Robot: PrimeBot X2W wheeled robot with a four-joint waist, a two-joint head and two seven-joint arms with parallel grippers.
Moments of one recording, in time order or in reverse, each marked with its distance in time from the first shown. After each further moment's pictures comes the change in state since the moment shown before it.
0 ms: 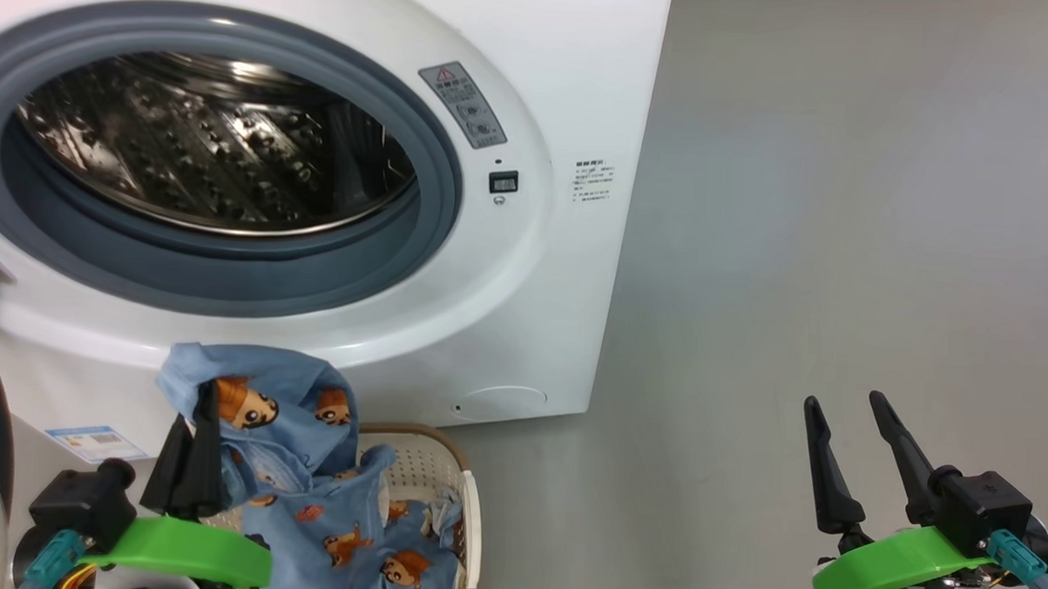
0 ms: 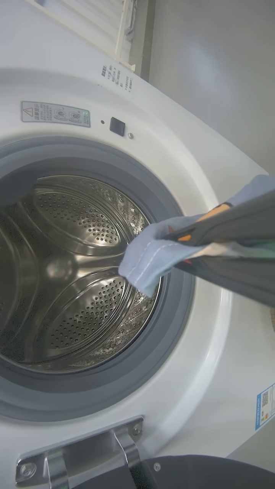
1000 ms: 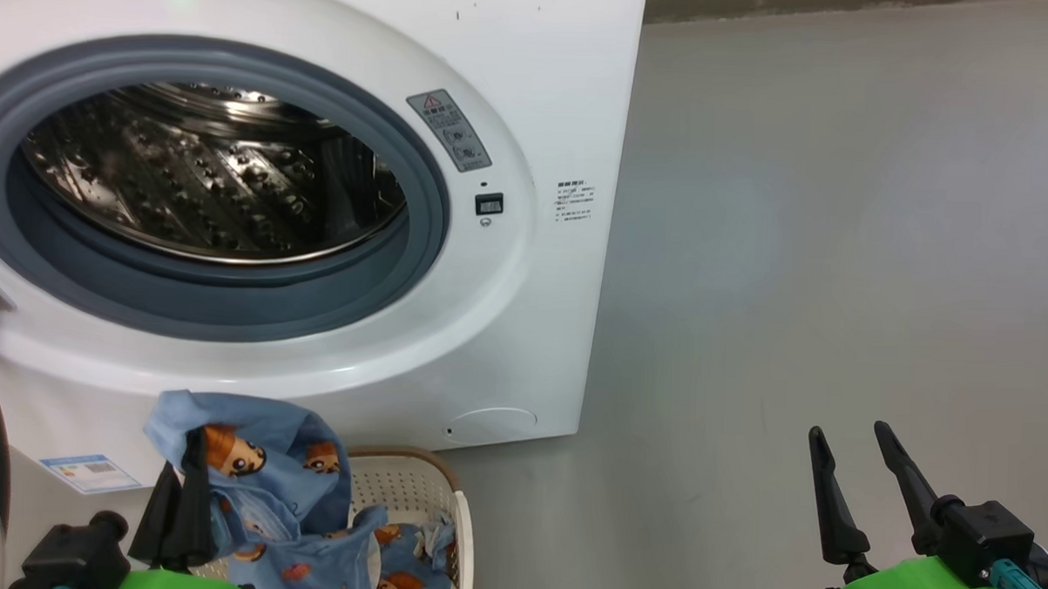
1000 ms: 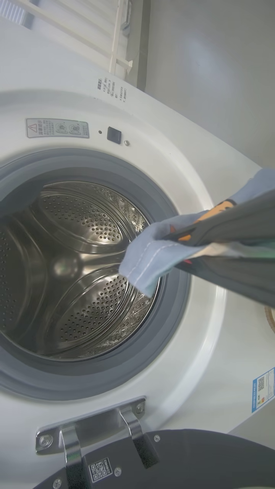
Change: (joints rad) left arm 0.123 -0.024 0.049 -0.086 0.061 0.000 0.000; right arm 0.060 0.001 -0.012 -0.021 -0.020 0.000 0.000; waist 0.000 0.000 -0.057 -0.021
